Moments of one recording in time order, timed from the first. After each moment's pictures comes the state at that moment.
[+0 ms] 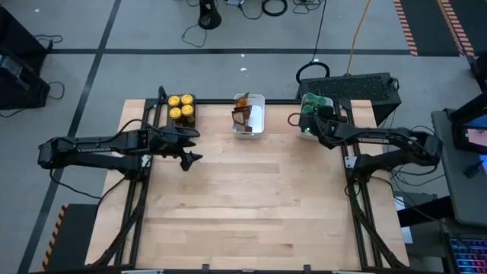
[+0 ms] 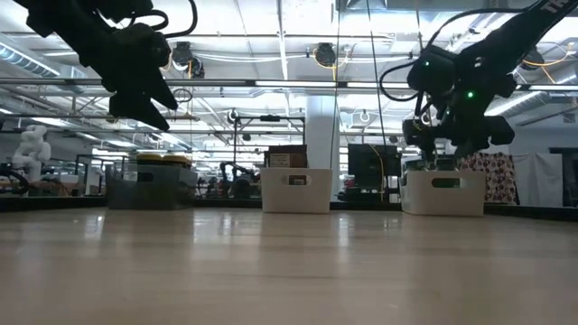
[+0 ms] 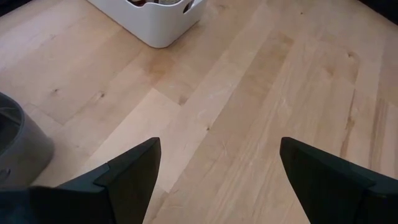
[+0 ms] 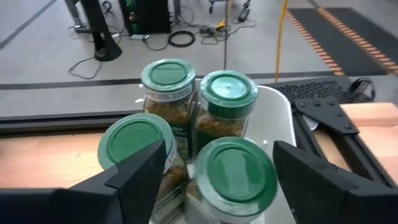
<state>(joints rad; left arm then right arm) 0.18 0.81 0.57 -0.48 -0.05 -0.43 -0.48 1.22 0.54 -0.27 0.95 0.89</state>
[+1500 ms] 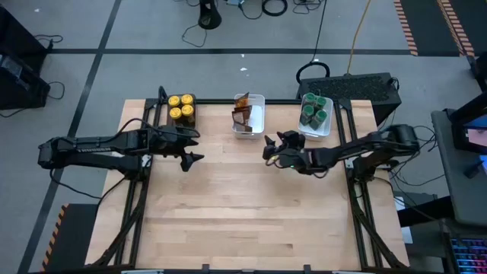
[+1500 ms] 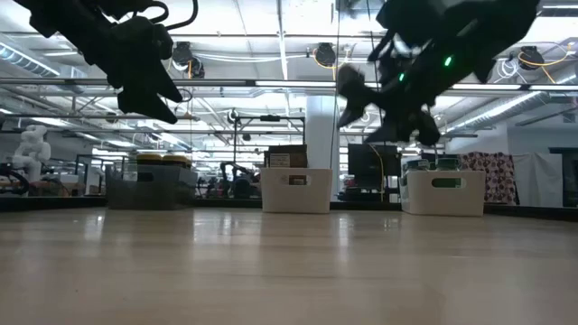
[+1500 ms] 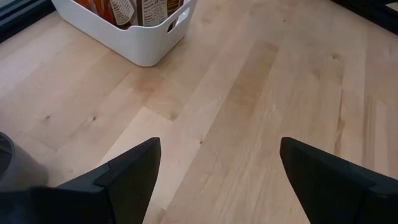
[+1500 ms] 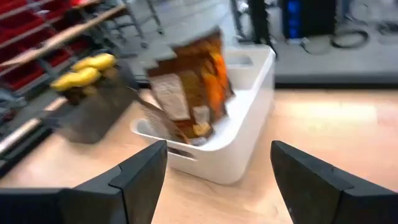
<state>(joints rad) 0.18 0.81 0.57 -0.43 -0.03 -0.35 0.05 1.51 0.69 0.26 0.94 0.88</state>
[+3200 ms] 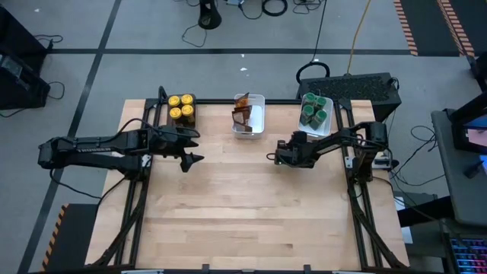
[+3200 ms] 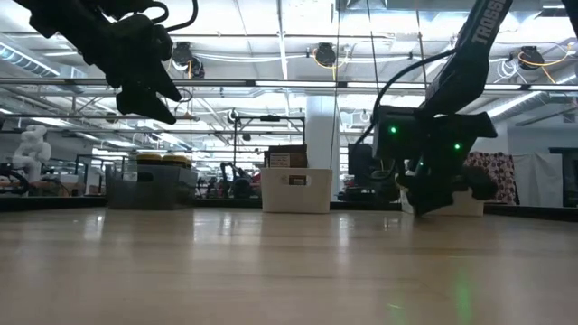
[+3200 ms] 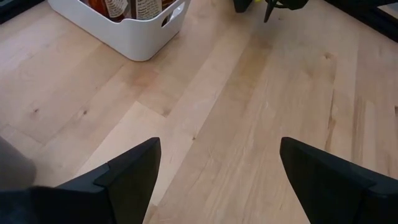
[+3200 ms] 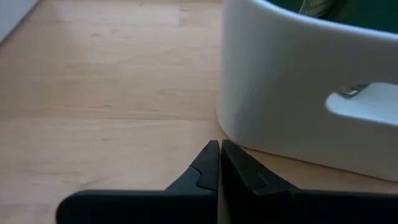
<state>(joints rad) 0.18 0.81 0.57 -0.43 0.00 -0.38 -0.15 1.81 0.70 -0.35 0.90 1.44</state>
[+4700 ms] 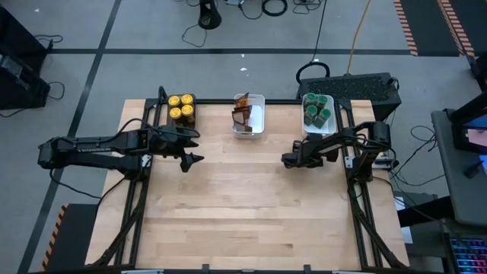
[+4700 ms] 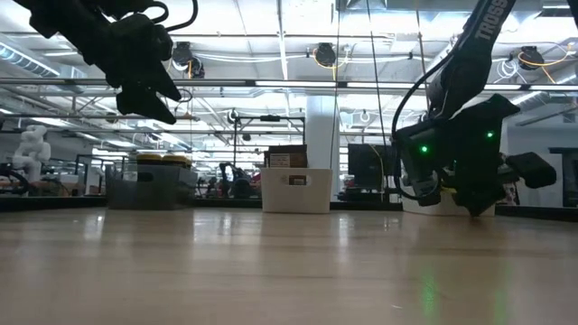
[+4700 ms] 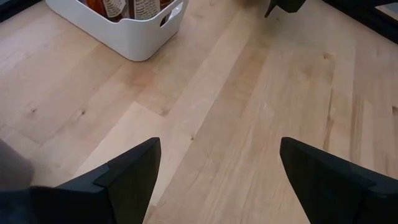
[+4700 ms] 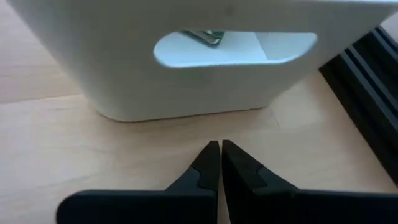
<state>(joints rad) 0.18 0.81 0.57 -0.43 0.00 -0.38 -0.14 1.78 0.70 -0.85 0.77 1.83</state>
